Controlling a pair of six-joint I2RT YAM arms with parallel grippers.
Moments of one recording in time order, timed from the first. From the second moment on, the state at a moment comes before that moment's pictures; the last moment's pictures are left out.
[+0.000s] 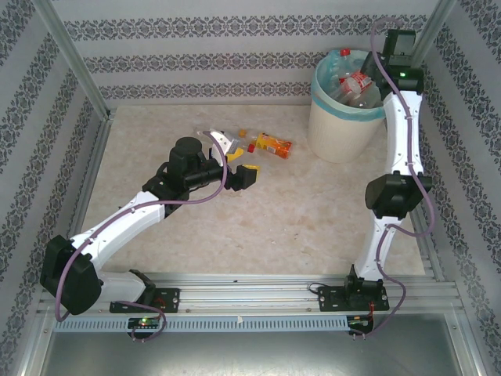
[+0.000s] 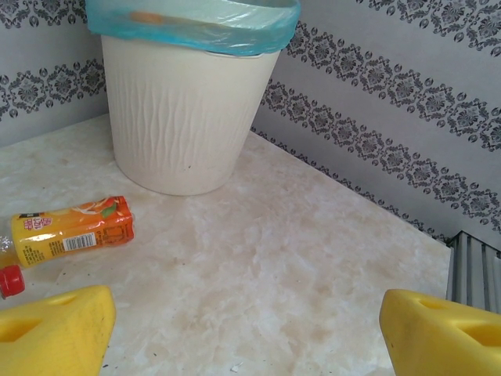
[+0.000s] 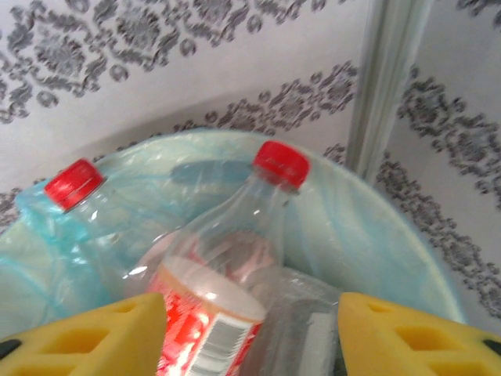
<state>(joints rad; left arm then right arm) -0.56 1.30 1.01 0.04 0.44 -0.14 -0.10 2.11 2.49 -0.91 0.15 0.28</state>
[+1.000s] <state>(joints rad) -0.31 2.03 1.92 -0.63 0.16 0.05 0.19 1.56 1.95 -0.71 0.07 0.24</state>
